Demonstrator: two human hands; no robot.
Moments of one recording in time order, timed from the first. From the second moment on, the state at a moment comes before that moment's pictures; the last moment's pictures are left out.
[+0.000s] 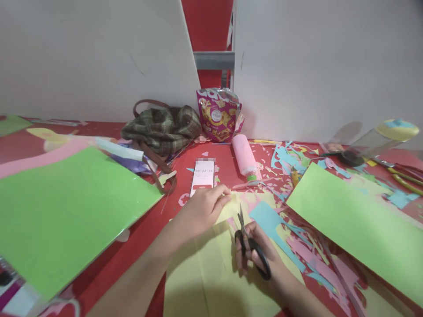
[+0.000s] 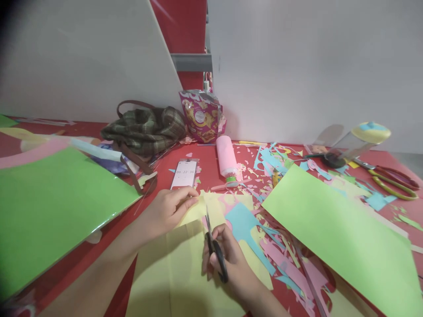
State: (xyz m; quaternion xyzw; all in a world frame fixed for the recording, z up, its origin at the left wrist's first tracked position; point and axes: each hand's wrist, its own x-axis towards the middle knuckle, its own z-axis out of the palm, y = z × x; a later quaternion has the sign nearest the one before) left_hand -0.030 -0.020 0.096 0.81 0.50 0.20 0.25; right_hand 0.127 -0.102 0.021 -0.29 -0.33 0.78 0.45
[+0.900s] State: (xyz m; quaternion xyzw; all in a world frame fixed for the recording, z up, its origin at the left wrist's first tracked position) left_hand -0.031 -0.020 0.096 0.81 0.50 0.18 0.26; right_hand 0.123 -0.102 0.011 -0.31 -0.28 0.78 0.47
